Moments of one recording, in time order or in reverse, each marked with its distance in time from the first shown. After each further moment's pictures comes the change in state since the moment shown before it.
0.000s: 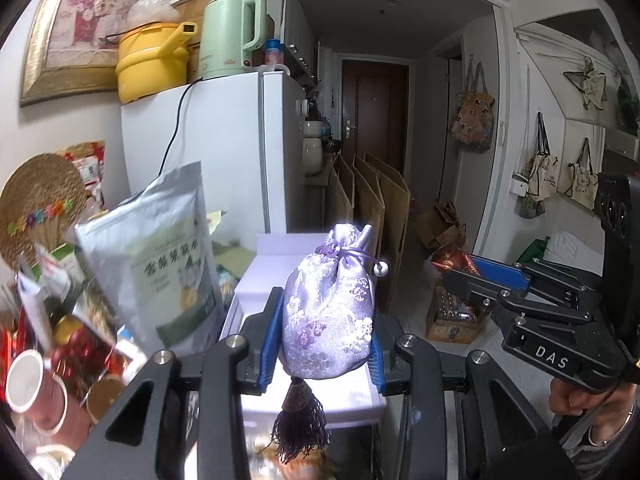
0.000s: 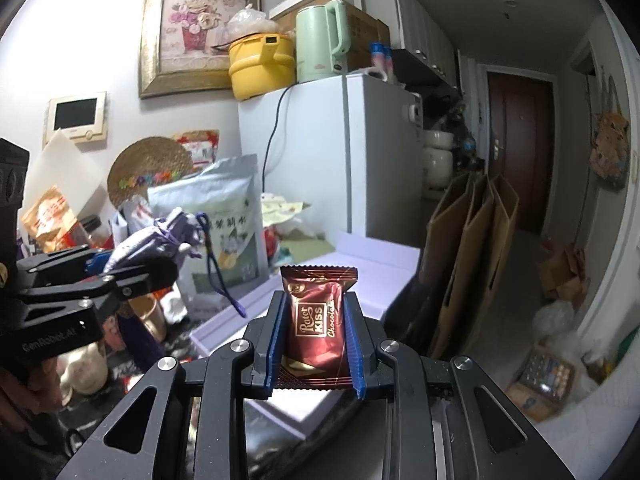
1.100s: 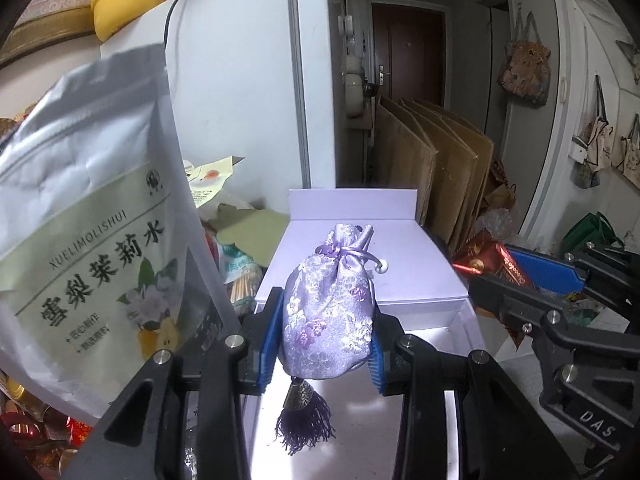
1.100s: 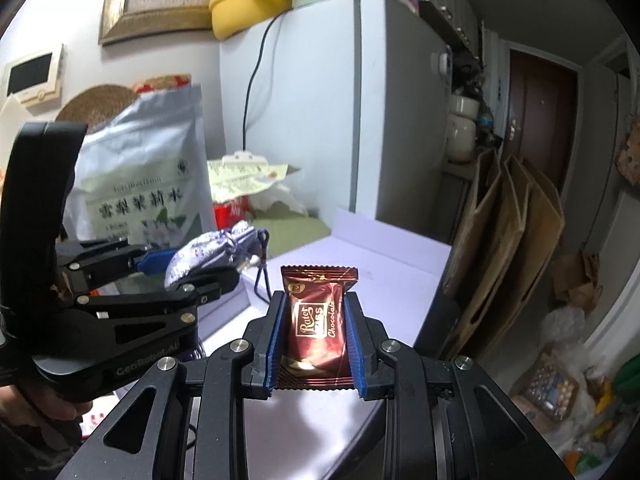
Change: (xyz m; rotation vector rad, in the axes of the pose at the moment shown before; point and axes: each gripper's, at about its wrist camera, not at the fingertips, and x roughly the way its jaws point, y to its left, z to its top) left arm 0.193 0.053 -0.002 -0.003 0.206 0.120; right arm 0.177 -0.017 0.017 -0.060 0.161 0.000
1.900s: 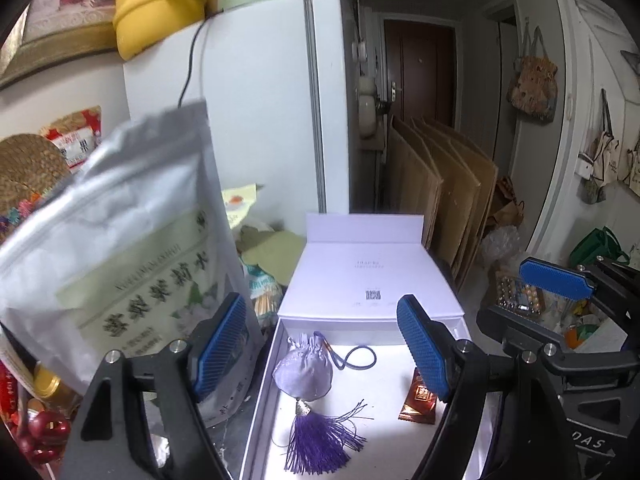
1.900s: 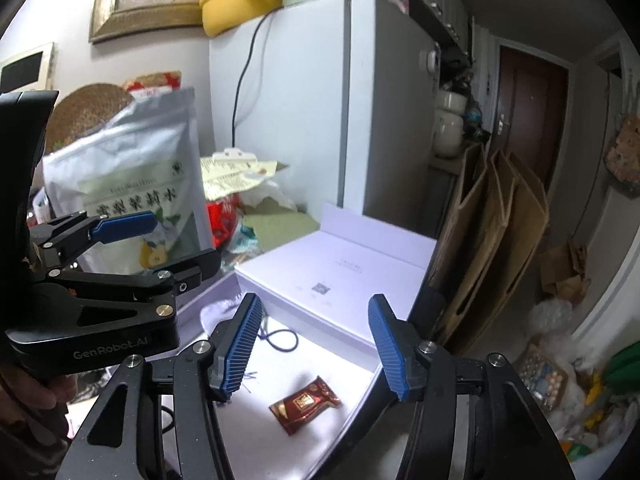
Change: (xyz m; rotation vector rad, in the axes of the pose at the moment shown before) left arm -0.045 0.007 0.019 -0.024 -0.070 0.047; right arm -0.024 0.005 0.008 0.010 0.010 -0.051
